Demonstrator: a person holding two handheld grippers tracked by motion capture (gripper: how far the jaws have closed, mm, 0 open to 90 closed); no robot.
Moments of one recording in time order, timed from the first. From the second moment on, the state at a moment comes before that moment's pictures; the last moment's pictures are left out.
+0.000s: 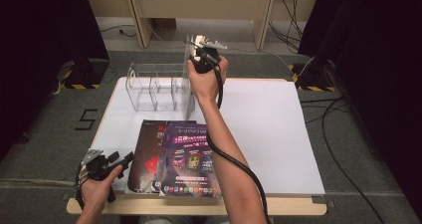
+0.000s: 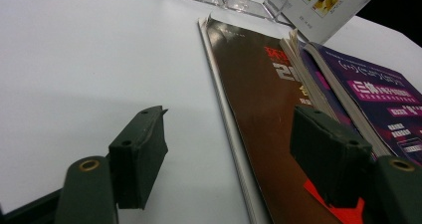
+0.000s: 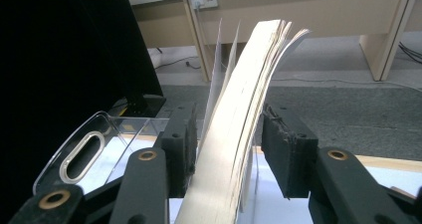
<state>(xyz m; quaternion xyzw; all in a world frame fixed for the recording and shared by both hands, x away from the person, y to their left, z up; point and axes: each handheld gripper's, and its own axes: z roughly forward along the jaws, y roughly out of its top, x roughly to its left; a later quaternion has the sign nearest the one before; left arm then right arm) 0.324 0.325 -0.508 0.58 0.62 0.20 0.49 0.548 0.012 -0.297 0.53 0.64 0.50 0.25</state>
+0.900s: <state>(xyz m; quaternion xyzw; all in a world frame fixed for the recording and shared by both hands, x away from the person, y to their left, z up) 0.324 0.323 -0.508 0.59 0.62 0.20 0.49 0.519 -0.003 -0.299 0.52 0.64 0.51 0.24</state>
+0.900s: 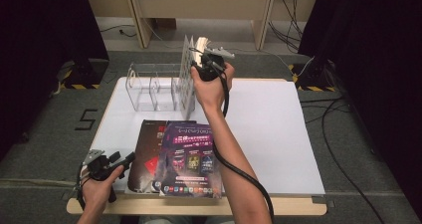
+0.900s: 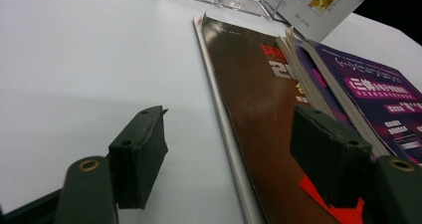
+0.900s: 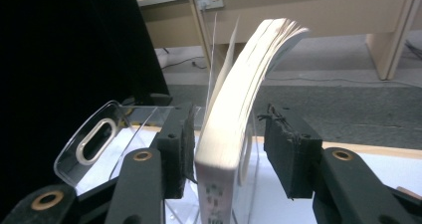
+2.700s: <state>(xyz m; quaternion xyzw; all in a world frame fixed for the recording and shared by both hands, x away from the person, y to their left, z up) 0.324 0.320 -0.507 0.59 0.61 0.21 0.49 0.457 -0.047 -0.341 0.50 0.67 0.49 0.23</state>
